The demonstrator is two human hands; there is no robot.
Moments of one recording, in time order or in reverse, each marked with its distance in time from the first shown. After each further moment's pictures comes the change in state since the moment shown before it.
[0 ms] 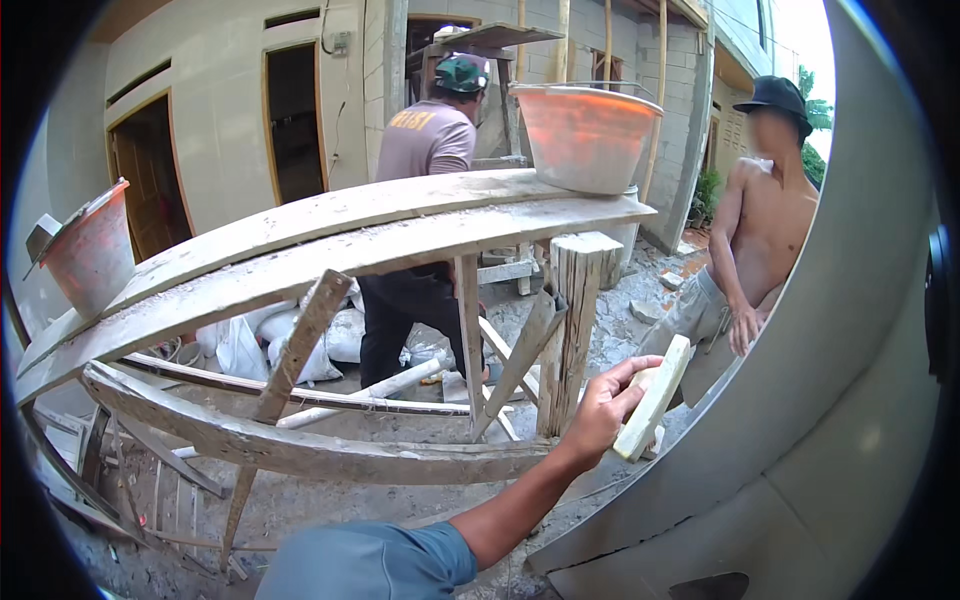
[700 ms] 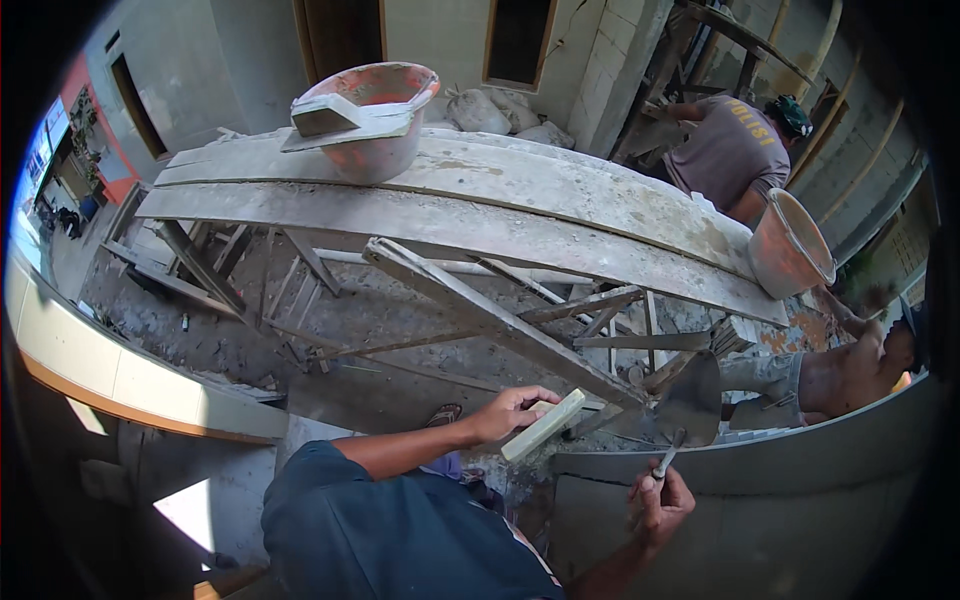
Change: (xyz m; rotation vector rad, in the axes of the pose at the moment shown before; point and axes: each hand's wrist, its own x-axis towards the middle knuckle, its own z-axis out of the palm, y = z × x) left_hand -0.298 0.239 -0.037 0.211 0.450 -0.296; right_hand 0.056 -0.259 0.193 0.022 -0.767 0.003
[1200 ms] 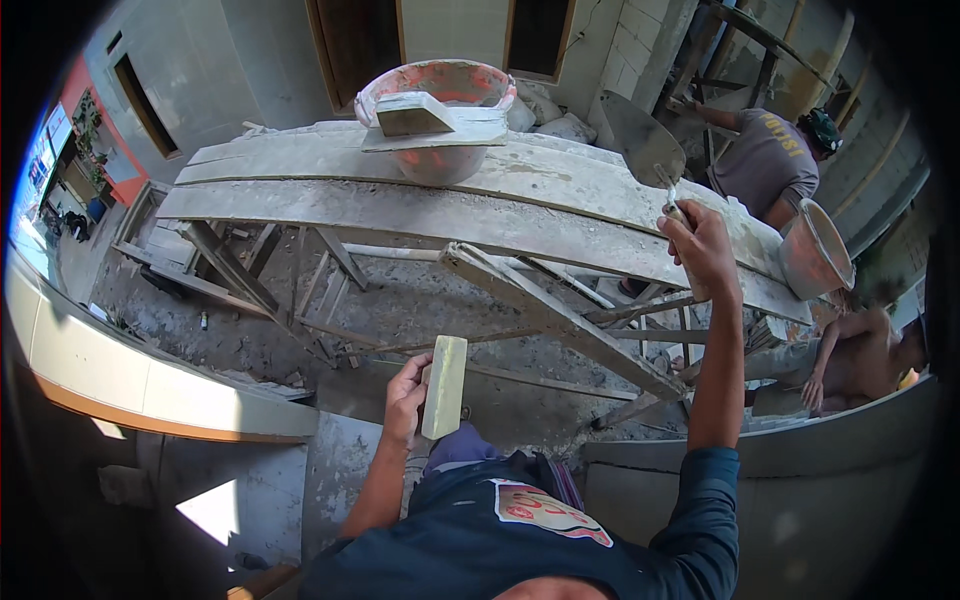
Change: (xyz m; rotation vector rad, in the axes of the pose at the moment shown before) left_hand -0.184 0.056 -0.112 -0.226 0.767 0.285; right_hand 0.244 -0.103 0.210 -0.508 -0.484 -0.201
